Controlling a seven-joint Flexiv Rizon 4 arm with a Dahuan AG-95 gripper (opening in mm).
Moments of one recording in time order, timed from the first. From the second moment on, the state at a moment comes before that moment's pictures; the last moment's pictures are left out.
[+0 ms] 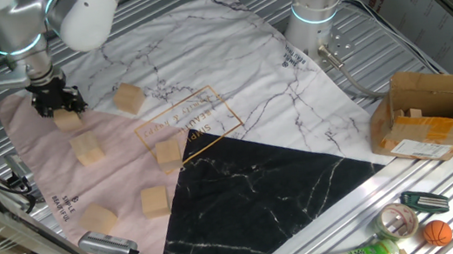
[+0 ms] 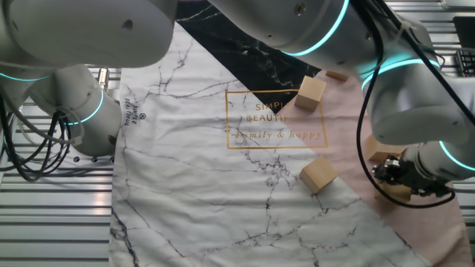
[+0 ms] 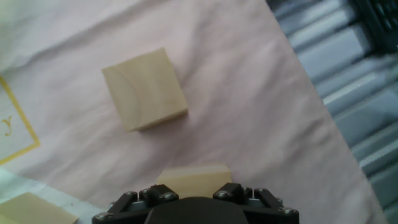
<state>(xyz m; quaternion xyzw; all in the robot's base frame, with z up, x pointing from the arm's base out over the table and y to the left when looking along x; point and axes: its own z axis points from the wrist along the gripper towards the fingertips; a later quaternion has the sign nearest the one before) 0.721 -0.154 0.049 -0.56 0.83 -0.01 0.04</state>
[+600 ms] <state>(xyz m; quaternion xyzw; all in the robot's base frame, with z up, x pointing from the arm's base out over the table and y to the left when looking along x) 0.727 -0.135 0.044 -0.61 0.79 -0.01 0.05</state>
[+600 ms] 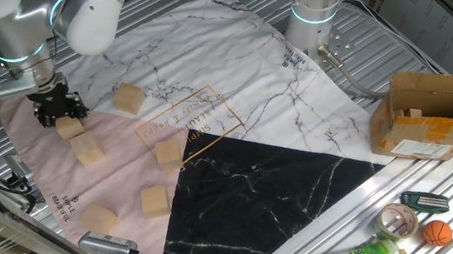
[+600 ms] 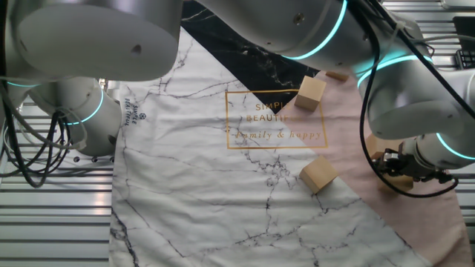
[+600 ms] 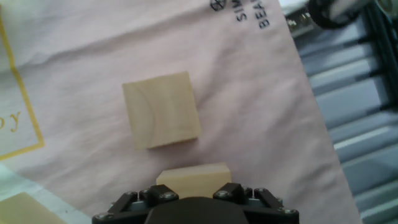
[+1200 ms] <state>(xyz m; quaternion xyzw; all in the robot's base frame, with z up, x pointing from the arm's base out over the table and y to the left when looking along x) 0.727 -0.129 0.042 -0.62 0.79 0.00 0.05</state>
